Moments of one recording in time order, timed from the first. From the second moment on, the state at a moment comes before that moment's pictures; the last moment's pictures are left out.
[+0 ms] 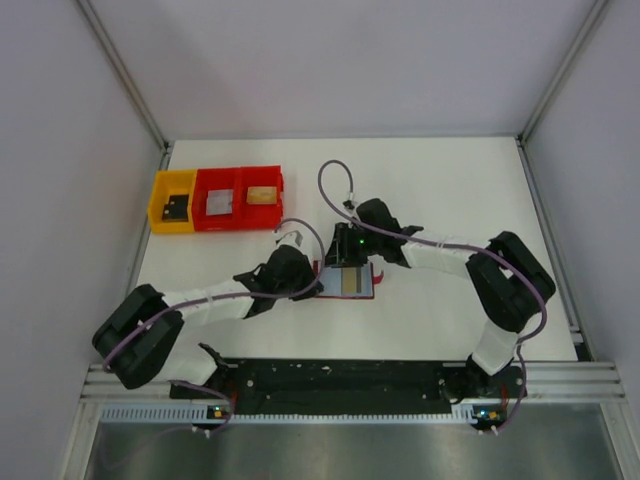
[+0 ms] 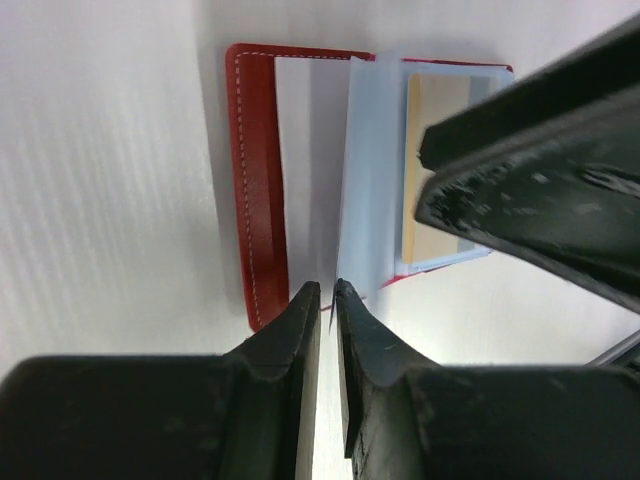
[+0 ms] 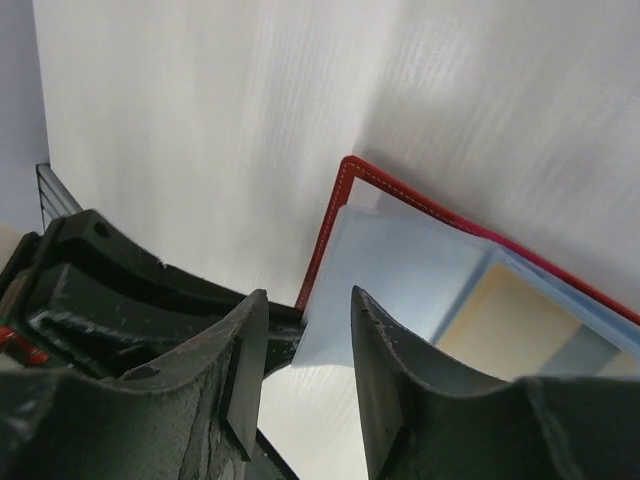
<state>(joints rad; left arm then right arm) -0.75 1.41 0.56 0.09 0.01 -0.87 0.69 1.72 0.98 0.00 -0.38 0.69</state>
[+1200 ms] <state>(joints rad) -0.75 1.43 0.62 0.10 0.05 -0.87 0.65 1.77 1.12 -0.18 -0.33 0.54</state>
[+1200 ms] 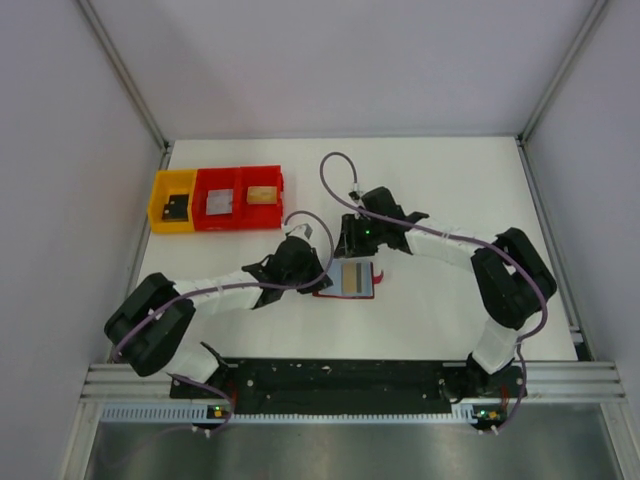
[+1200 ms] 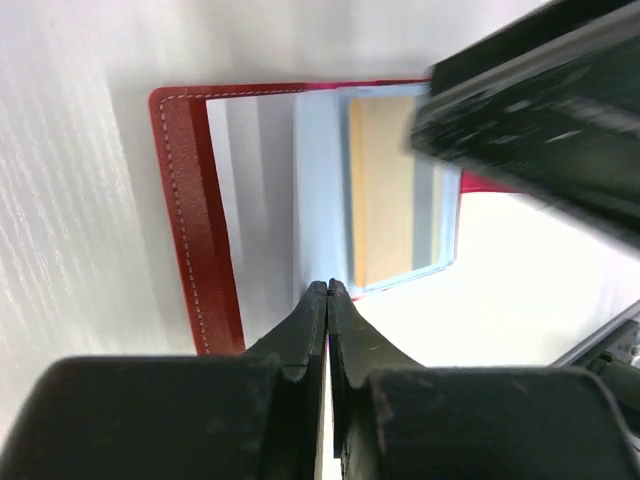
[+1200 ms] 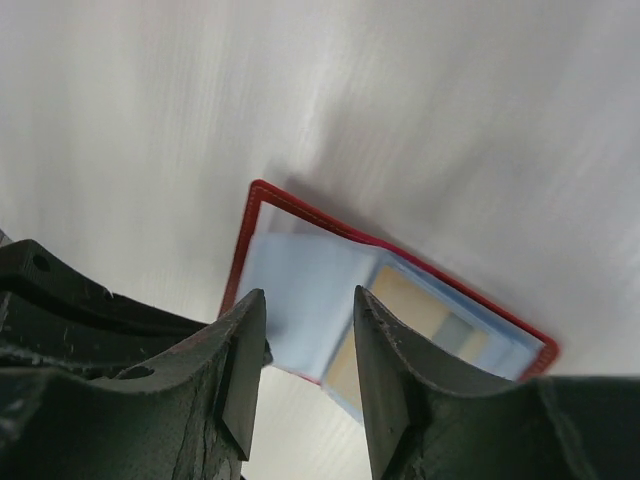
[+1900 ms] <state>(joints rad) -0.75 1.48 0.58 0.11 0.04 -0.87 0.57 1.68 1.01 -0.25 -0.22 0.42</state>
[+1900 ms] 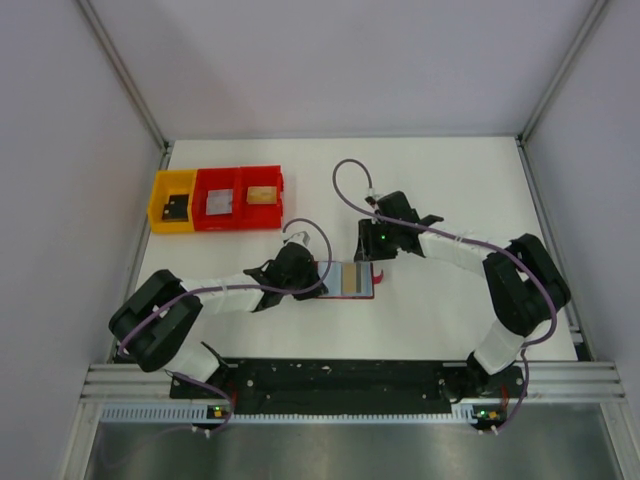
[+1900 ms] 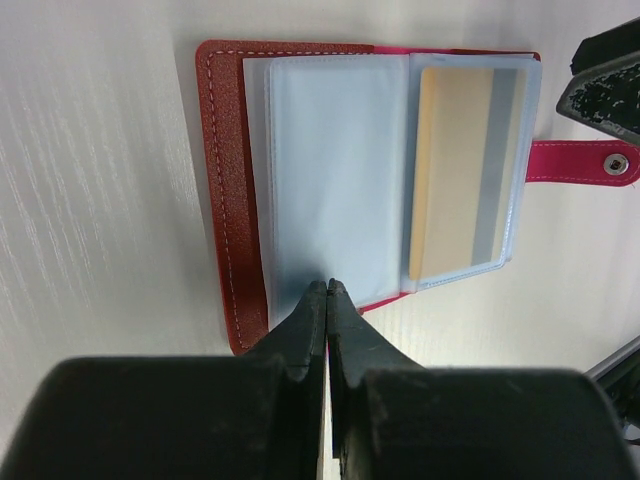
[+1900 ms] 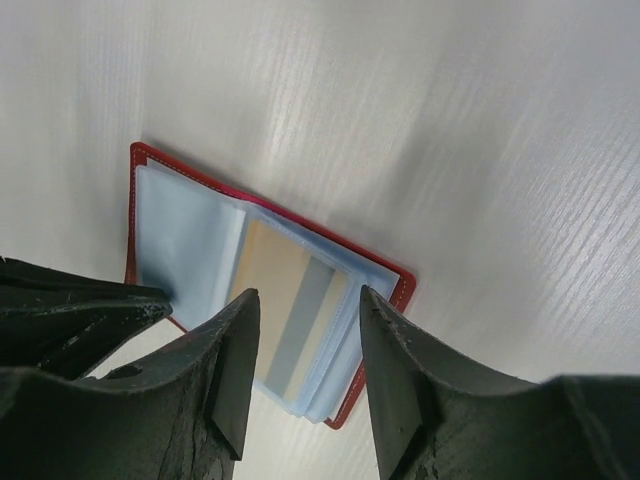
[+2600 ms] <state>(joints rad) -0.75 1.48 0.58 0.11 0.04 -0.87 0.57 1.72 1.01 -0.25 -0.27 0.42</state>
